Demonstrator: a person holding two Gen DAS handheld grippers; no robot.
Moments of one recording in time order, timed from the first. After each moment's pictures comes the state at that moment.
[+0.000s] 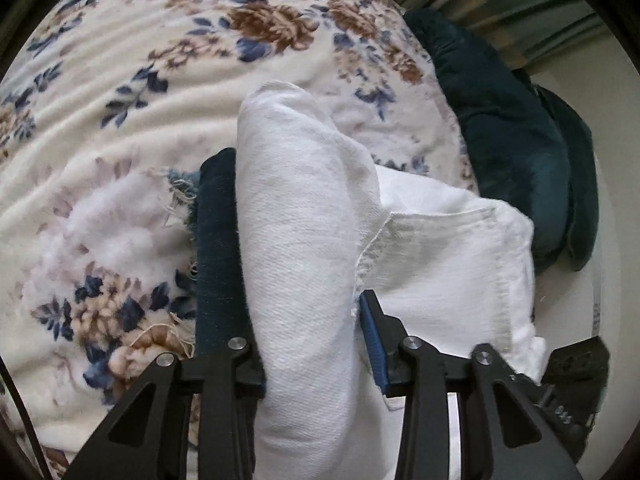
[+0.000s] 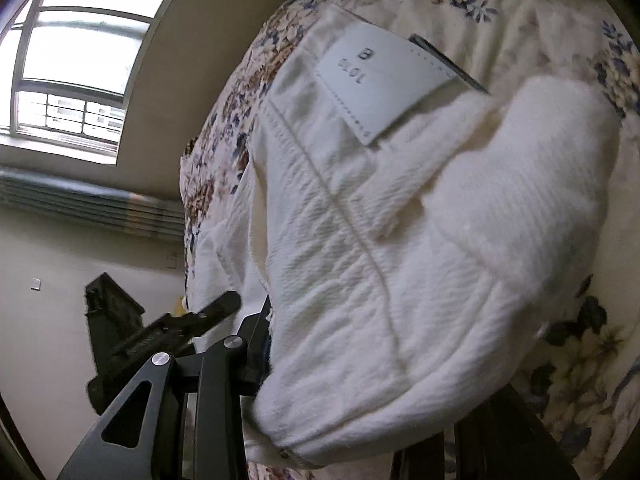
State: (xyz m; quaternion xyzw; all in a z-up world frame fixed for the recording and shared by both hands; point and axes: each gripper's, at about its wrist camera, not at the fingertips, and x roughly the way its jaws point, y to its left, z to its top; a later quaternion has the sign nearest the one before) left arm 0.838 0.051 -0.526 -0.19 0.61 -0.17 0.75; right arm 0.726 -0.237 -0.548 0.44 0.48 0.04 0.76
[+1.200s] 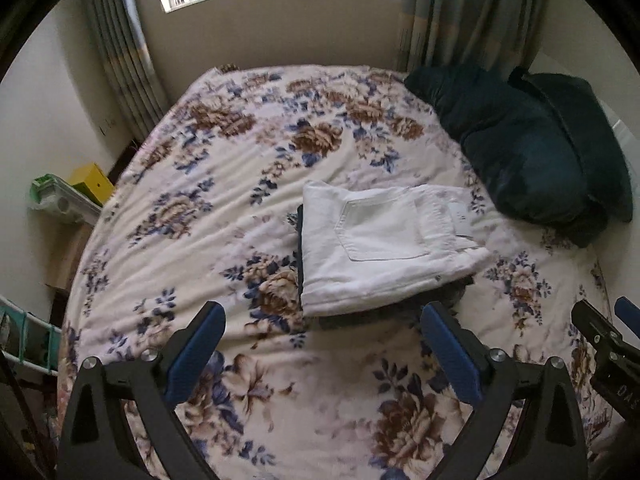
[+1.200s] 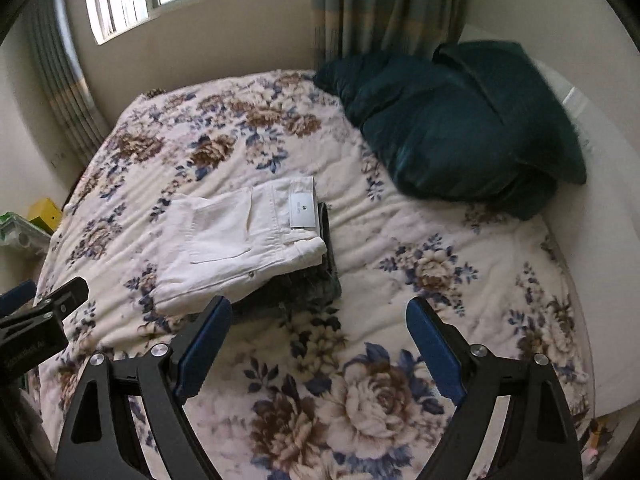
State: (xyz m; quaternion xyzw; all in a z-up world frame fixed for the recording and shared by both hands) left arm 0.619 0.019 -0.282 0.00 0.49 -0.02 0.87; right arm 0.547 -0.184 -0.246 0.02 0.48 -0.11 0.87
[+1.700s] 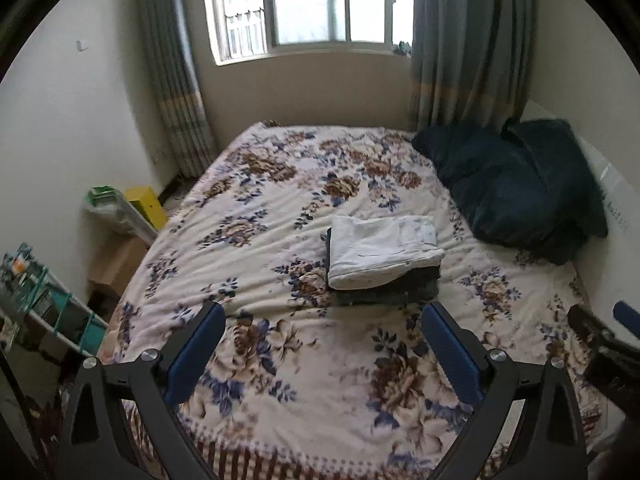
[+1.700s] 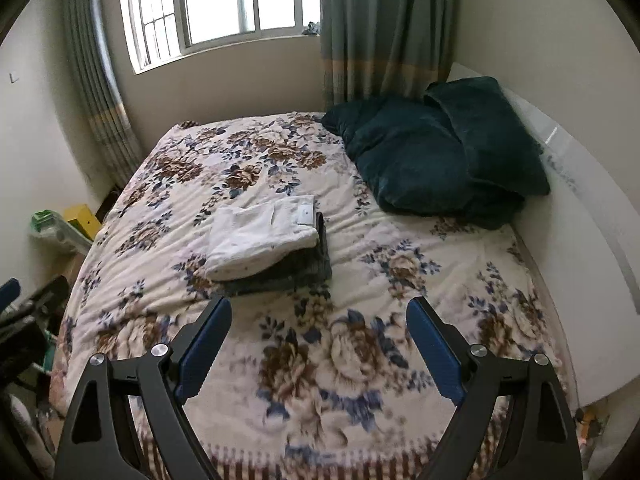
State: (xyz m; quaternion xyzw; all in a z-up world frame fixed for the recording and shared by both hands) left arm 0.394 0.018 -0.132 0.00 0.39 0.03 0.92; right arm 0.312 -0.185 -0.085 0.02 0.42 -0.08 0.90
